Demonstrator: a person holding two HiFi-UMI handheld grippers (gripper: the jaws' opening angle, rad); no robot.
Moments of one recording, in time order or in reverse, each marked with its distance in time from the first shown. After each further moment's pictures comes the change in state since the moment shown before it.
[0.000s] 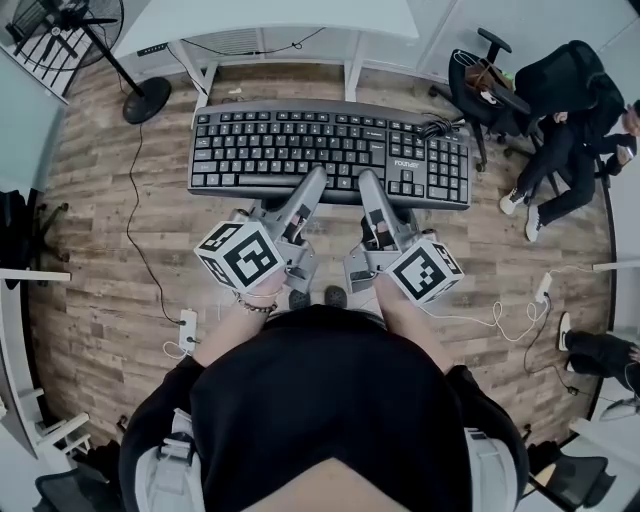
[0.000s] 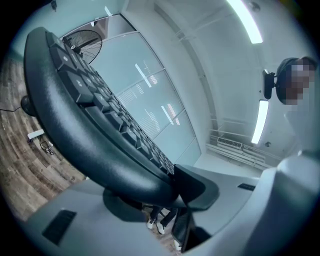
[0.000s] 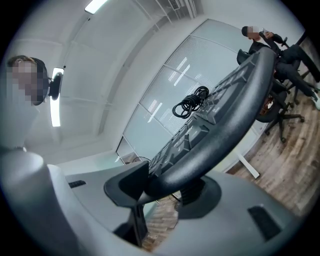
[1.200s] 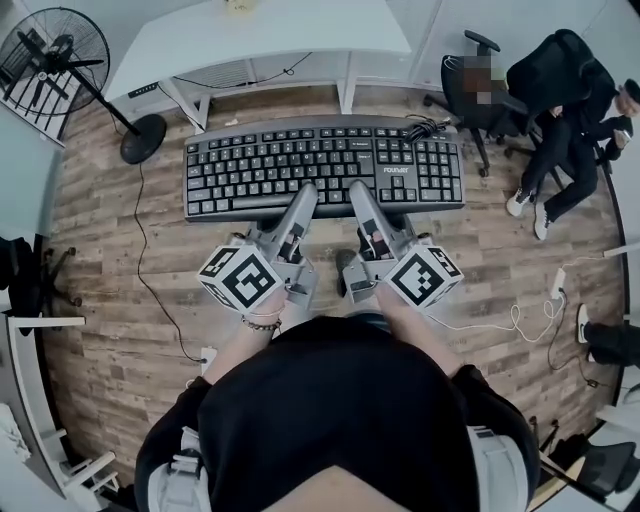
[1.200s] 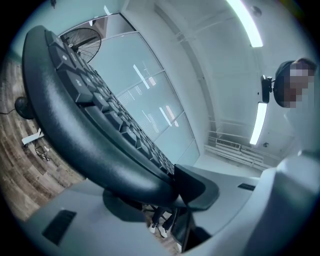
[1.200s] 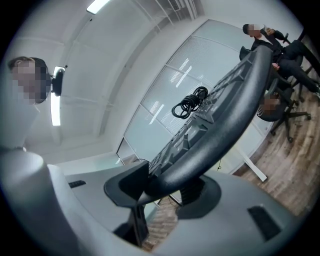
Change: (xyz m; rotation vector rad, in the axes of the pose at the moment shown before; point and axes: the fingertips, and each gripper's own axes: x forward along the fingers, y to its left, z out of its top) left arm -0.009 0.032 0.022 0.025 -0.012 -0.052; right arm 0.029 0.009 -0.021 -0.019 -0.054 0.017
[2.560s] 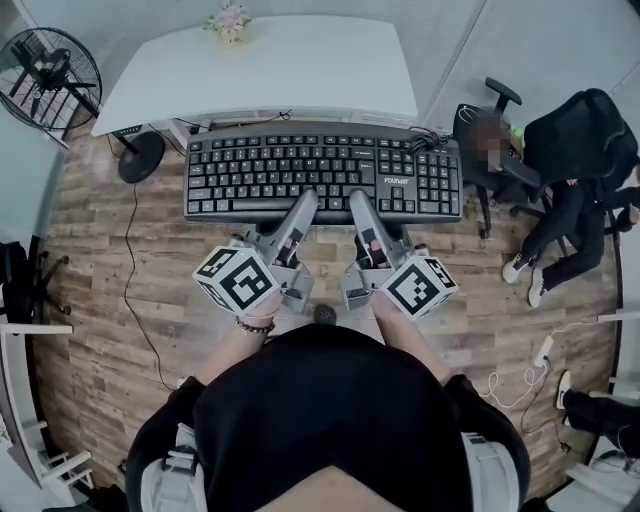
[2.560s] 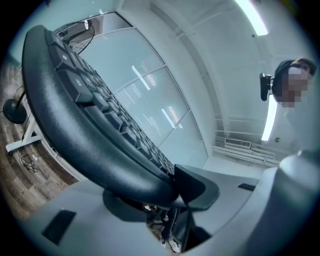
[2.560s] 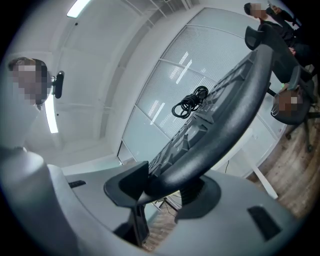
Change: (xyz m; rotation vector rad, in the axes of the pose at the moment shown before) left arm 0.265 0.090 0.063 0.030 -0.033 0.066; right arm 0.211 -0.158 0.132 0.038 0.053 0.061
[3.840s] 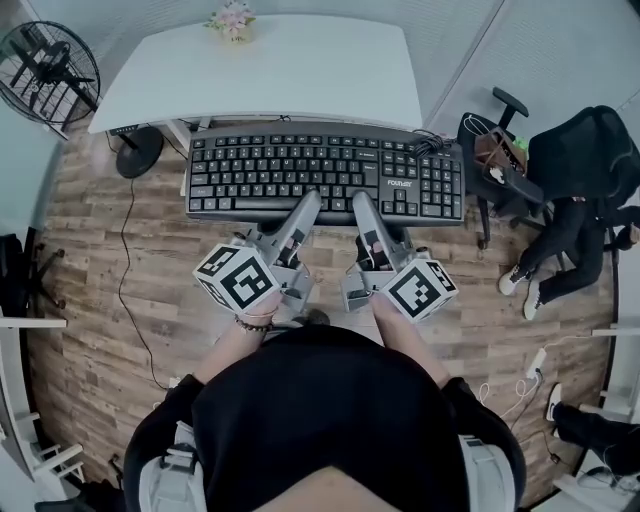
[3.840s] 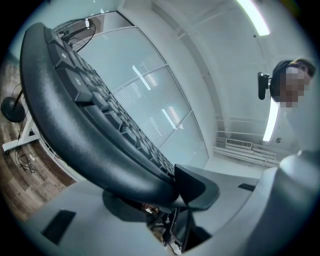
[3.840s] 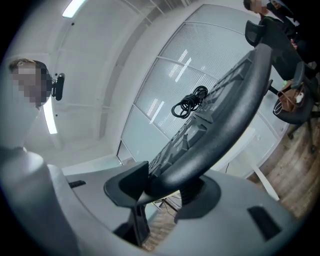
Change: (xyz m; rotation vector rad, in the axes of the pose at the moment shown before) left arm 0.007 0.009 -0.002 0.011 -0.023 -0.017; right arm 0.009 -0.010 -0.001 -0.010 0.002 0.020
